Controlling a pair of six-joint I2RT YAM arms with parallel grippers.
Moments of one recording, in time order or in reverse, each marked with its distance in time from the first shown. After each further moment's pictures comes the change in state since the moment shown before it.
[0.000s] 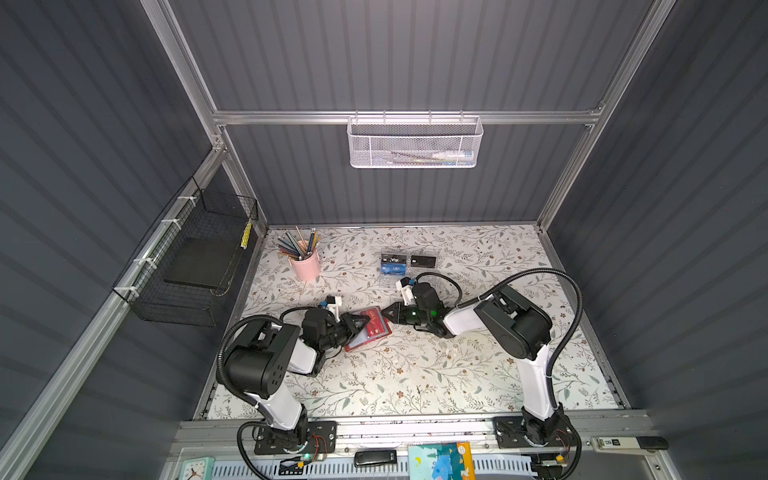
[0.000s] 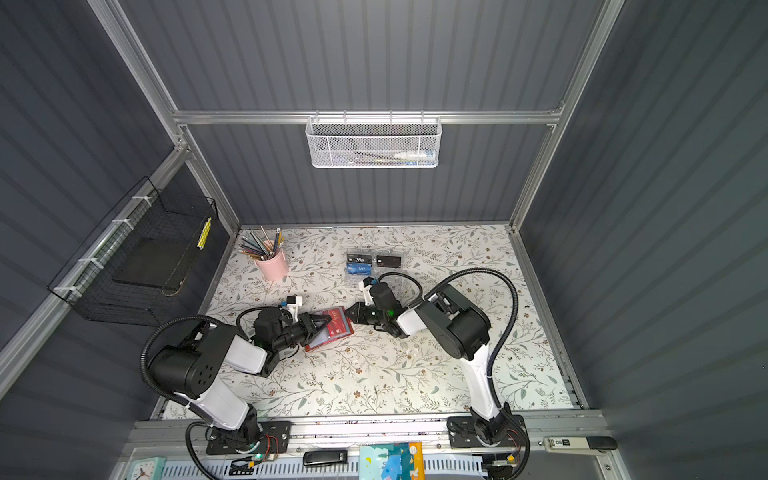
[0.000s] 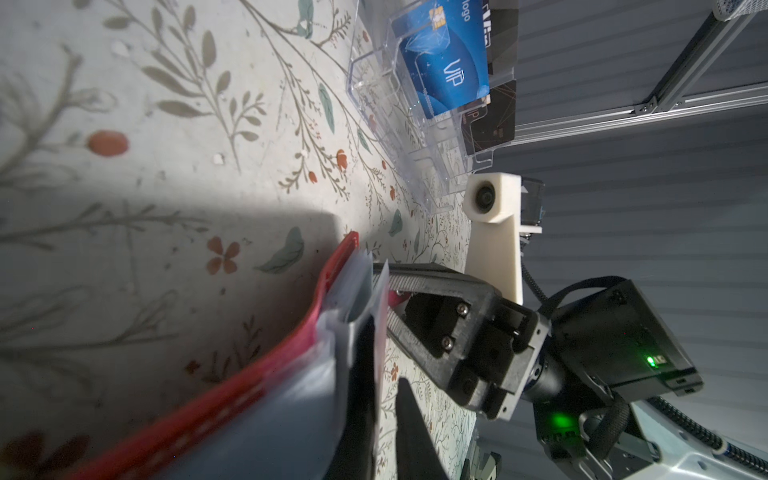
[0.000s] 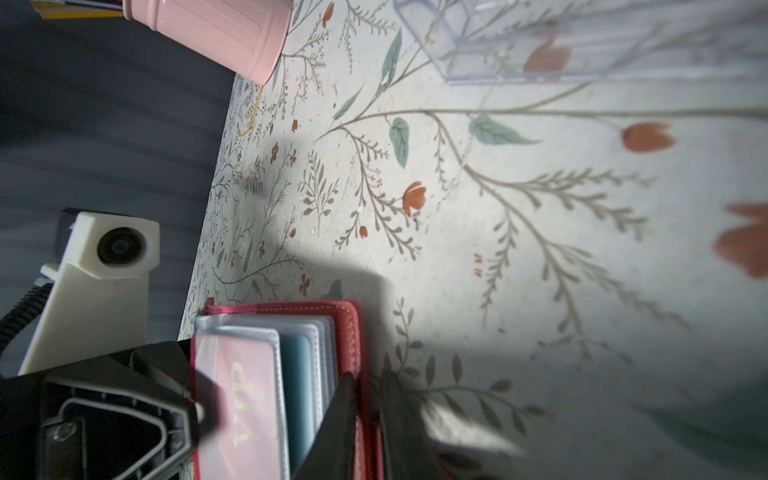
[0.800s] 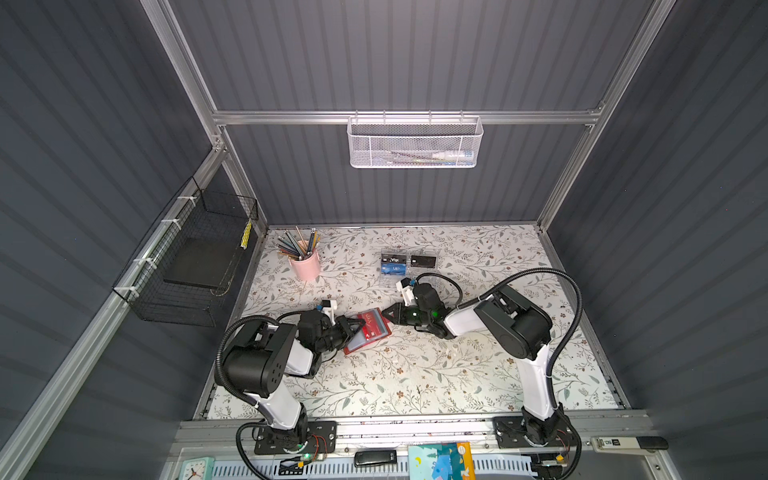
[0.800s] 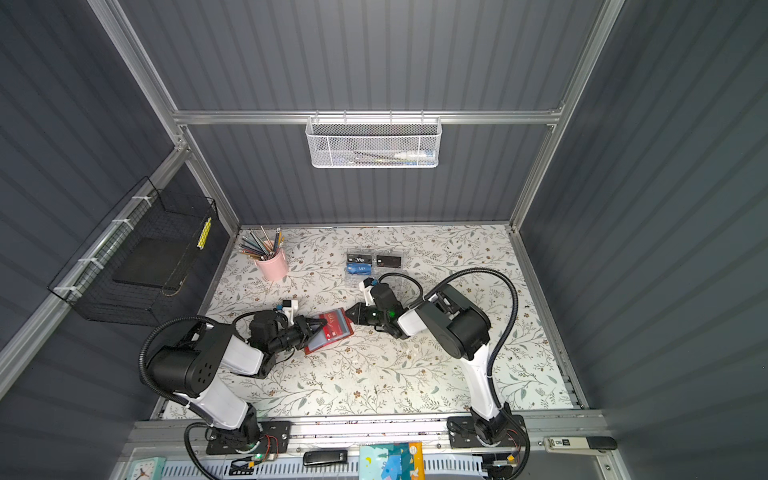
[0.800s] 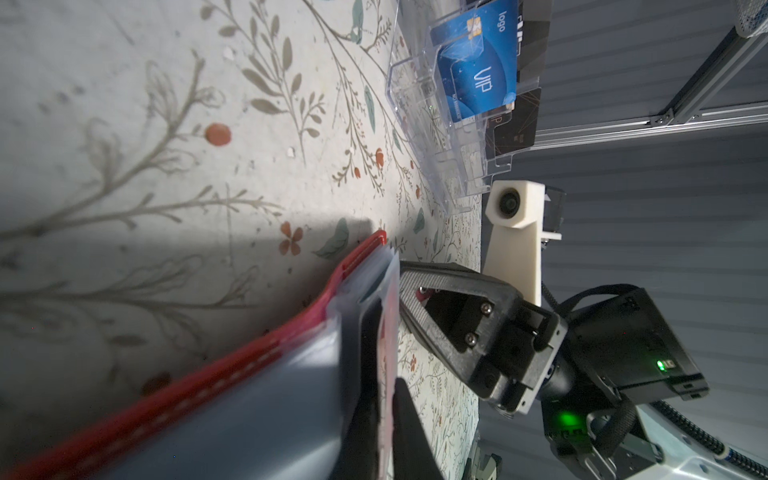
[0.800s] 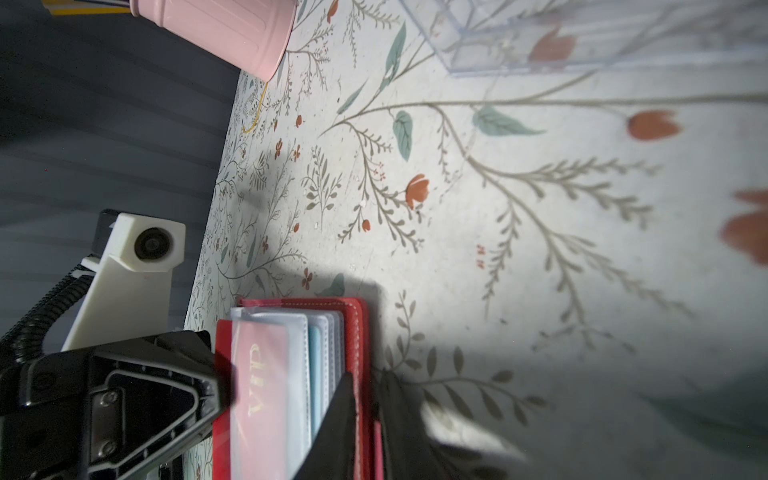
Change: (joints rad) left arm 0.052 0.000 -0.020 -0.030 0.037 0.019; right arm -0.003 0.000 -0.013 0.021 -0.013 0.000
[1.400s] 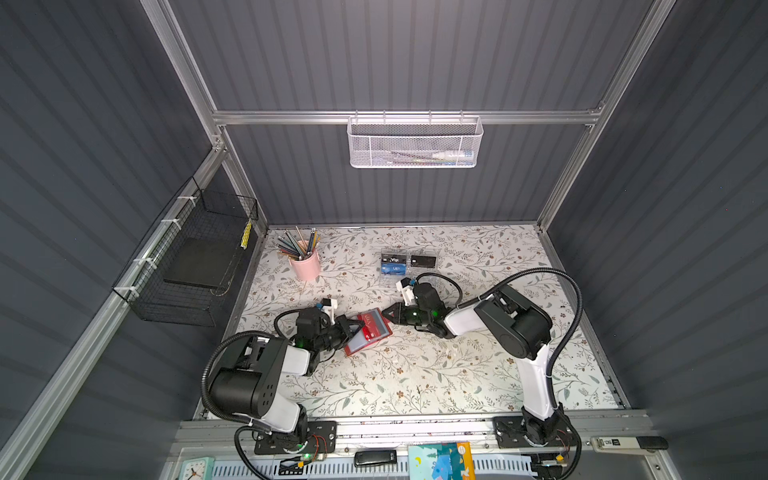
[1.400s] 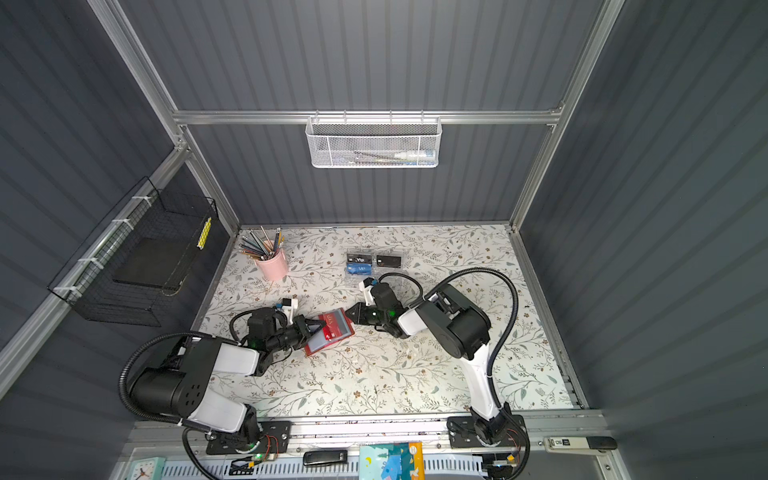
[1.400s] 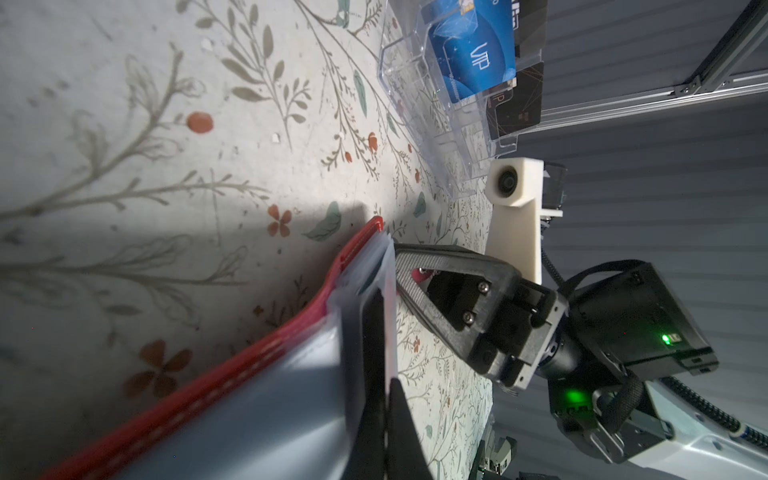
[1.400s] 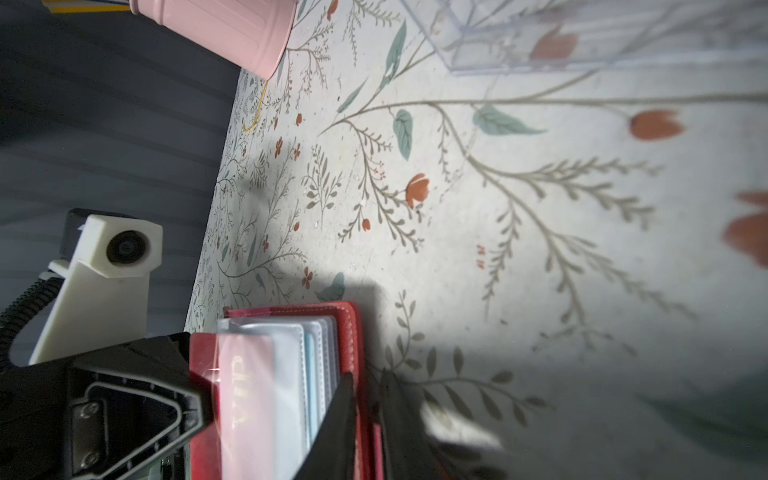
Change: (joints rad) left arm 0.006 -0.147 0.032 -0.257 0.014 0.114; right arm -0.007 0.001 0.005 -0.009 -0.011 -0.003
